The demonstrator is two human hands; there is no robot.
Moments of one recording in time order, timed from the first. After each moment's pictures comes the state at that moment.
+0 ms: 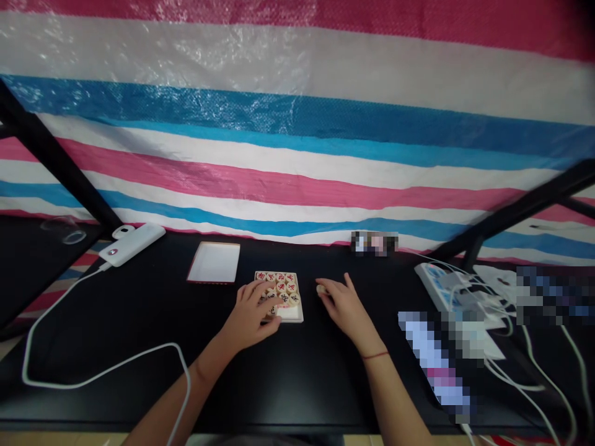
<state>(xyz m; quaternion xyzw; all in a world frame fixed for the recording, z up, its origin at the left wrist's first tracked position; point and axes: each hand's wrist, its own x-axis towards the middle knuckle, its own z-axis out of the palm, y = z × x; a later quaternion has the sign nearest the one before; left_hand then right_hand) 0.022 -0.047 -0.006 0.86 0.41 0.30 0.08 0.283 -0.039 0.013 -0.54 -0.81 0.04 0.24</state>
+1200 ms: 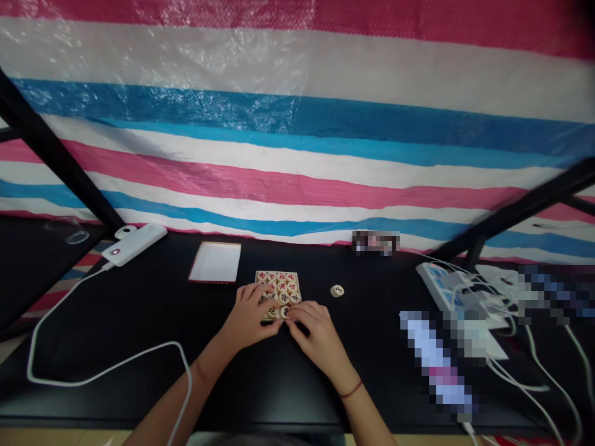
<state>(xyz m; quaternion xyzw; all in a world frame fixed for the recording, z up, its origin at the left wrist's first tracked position) 0.021 -0.048 -0.007 0.85 0.42 0.30 0.06 0.216 -0.085 0.014 -0.49 -0.80 0.12 0.31</state>
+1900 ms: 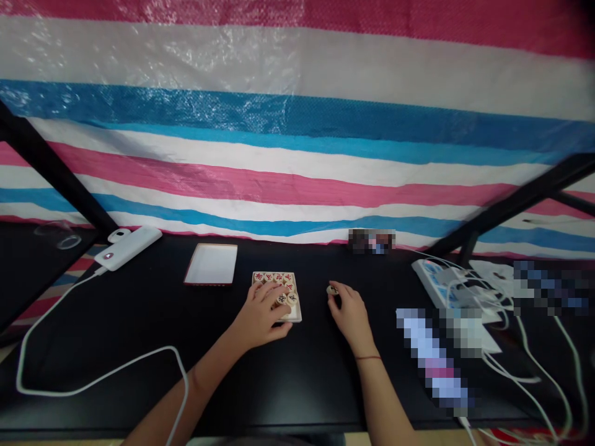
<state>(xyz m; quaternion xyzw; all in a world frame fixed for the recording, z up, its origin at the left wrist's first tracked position) 0.041 -0.040 -0.006 0.90 0.33 0.28 0.01 0.303 -0.045 -0.034 -0.65 -0.70 -0.04 0.29</state>
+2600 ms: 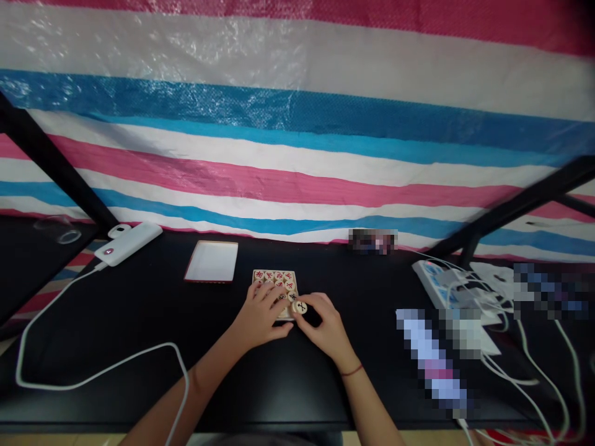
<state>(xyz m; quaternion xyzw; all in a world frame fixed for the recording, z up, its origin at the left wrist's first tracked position) 0.043 -0.042 -0.010 0.89 0.35 0.29 0.02 0.243 -0.069 -0.004 -0.49 -0.76 0.14 0.40</state>
